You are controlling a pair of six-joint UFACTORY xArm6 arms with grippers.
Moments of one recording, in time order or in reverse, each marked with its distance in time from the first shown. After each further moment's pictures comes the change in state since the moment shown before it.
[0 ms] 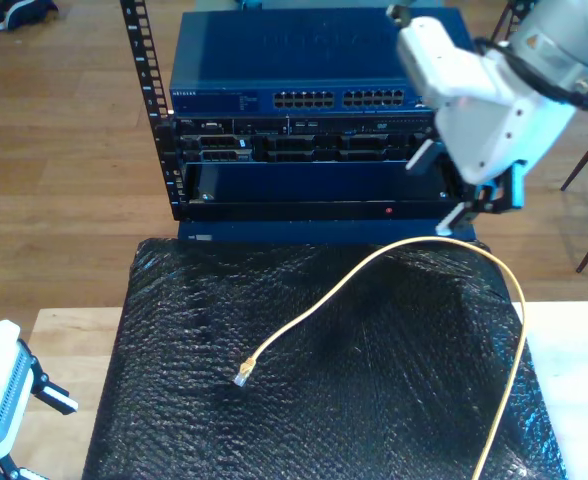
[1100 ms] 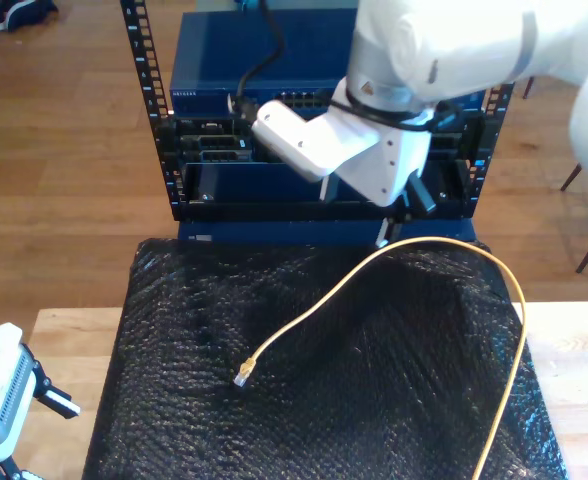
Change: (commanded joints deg) left arm -0.1 2.1 -0.1 0.1 -1.1 0.2; right arm 17.1 10.1 -6.5 -19.9 -3.9 -4.7
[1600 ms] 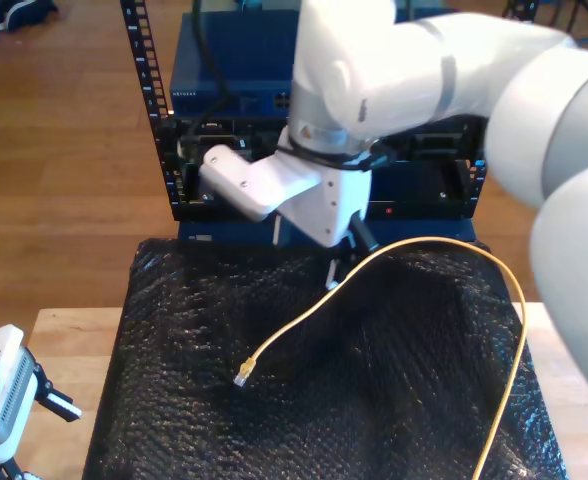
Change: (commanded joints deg) left arm 0.0 1.5 0.0 -0.1 -0.1 -0.2; right arm 6.8 6.3 -0.8 3.9 -0.1 3.7
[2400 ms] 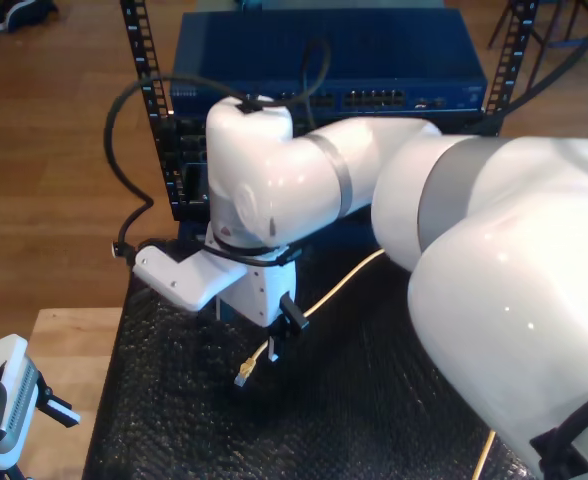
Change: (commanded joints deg) left arm 0.0 0.8 1.9 0.0 -3.8 0.1; right arm 7.5 4.4 6.4 -1.0 -11.9 2.7
